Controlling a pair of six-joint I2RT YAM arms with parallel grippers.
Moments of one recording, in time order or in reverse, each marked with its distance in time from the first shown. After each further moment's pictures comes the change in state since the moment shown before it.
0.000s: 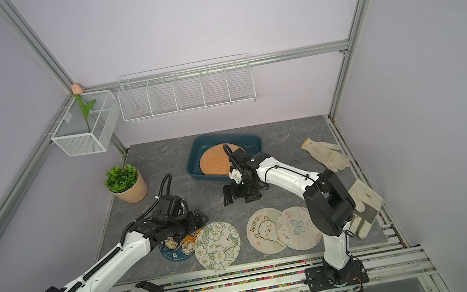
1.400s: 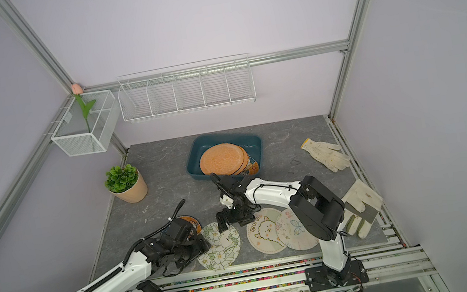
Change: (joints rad) left arm -0.227 -0.117 -0.204 -0.021 -0.059 -0.301; right arm 0.161 0.050 -0.143 0.136 -0.006 0.045
